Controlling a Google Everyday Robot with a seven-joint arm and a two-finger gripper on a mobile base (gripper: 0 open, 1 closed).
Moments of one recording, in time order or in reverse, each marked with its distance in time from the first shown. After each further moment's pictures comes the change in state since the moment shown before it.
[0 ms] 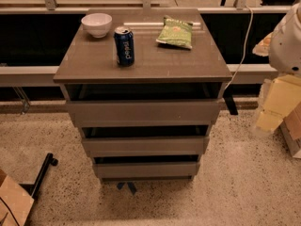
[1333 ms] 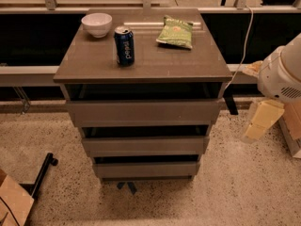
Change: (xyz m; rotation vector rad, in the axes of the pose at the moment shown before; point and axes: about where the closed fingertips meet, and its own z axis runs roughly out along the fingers) arm 0.024 -0.027 0.087 0.010 -0.110 -0.031
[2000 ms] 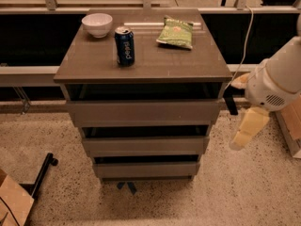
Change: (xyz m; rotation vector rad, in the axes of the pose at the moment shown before) arm -0.006 0.011 0.037 -0.104 -0.040 0.040
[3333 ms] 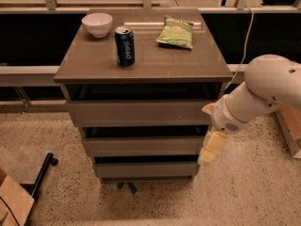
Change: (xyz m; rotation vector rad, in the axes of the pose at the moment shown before) arm -0.009 0.011 0.132 -0.105 -0.091 0.004
